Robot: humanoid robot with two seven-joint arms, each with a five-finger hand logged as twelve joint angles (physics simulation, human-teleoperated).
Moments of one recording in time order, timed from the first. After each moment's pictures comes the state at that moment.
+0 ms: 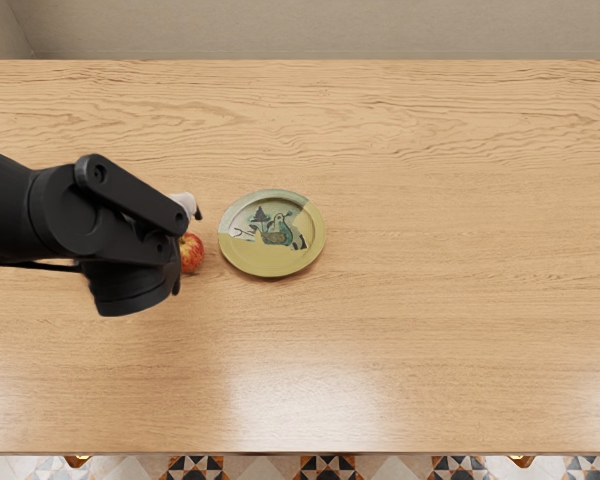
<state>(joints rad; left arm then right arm) -1.97 0.07 0.98 -1.66 -0.07 0.59 0.42 -0.03 0.00 0.06 0.08 -0.01 0.09 0.04</state>
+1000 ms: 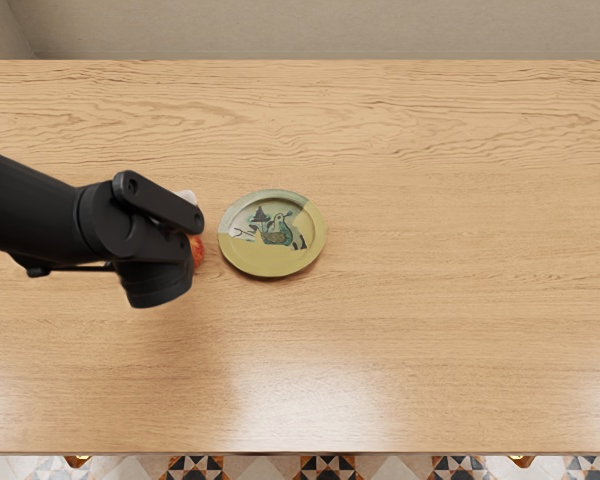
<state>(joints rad) -1.80 0.00 0.98 -1.42 -0.07 0.59 0.44 -0.03 0.00 0.06 0.08 -0.01 0.09 0.04</state>
